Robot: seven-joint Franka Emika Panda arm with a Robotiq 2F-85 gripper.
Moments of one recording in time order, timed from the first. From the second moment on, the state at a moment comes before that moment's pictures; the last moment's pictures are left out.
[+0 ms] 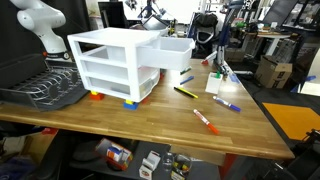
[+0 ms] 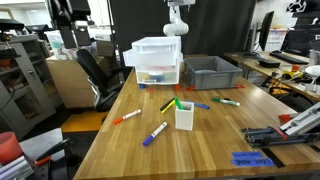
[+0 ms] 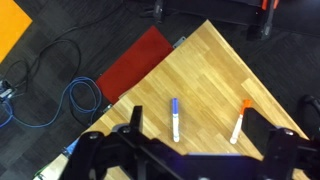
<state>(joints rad) 0.03 -0.75 -0.01 -2.65 -0.15 1.88 -0.13</state>
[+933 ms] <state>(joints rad) 0.16 -0.44 -0.11 -2.59 0.31 2.23 -0.24</state>
